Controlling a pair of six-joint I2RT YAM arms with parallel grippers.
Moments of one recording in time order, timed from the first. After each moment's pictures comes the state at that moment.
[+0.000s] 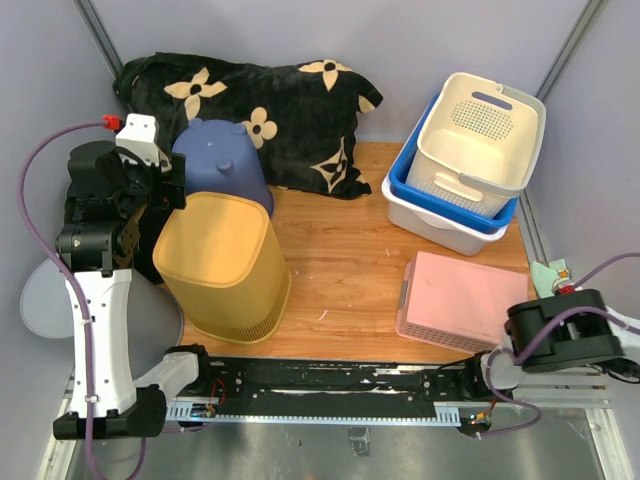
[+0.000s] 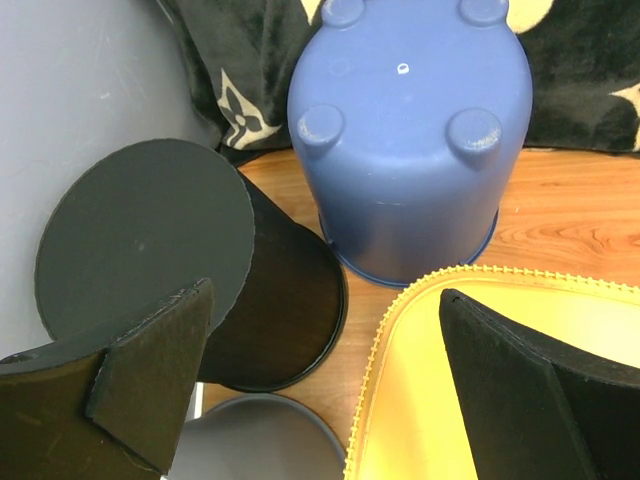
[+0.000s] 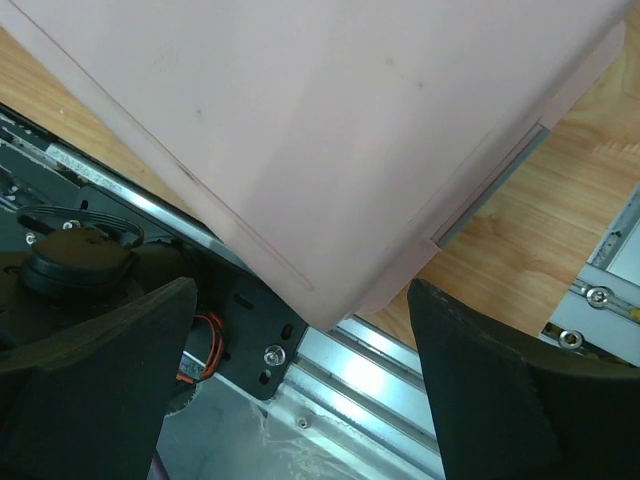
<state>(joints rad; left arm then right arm) 0.07 1.04 1.56 -0.87 -0.01 0.20 -1.53 1.39 0.94 -1.69 -0.62 -2.08</state>
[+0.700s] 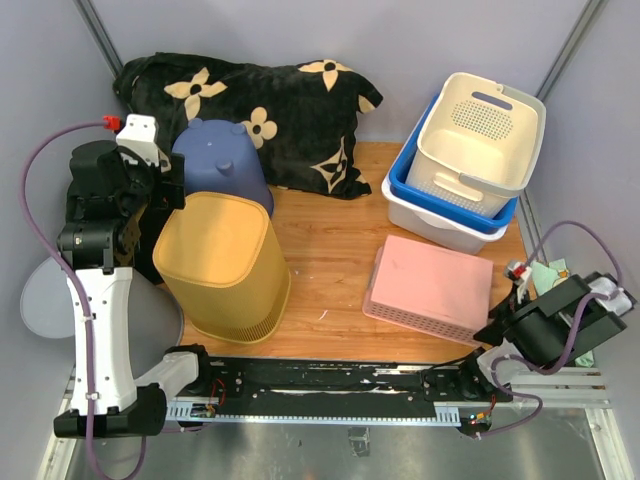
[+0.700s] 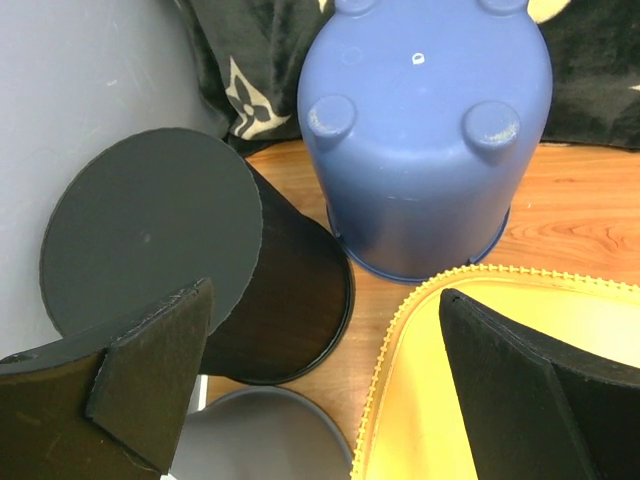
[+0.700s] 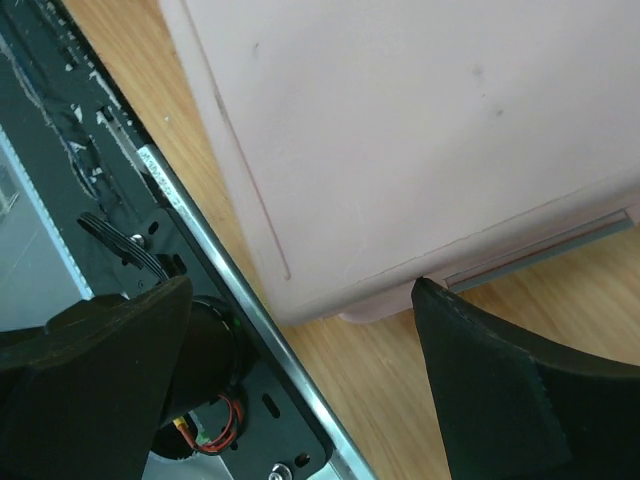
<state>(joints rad) 0.08 1.05 1.55 -0.87 -0.03 0.20 -1.13 1.49 0.82 -1.65 -0.68 -2.03</state>
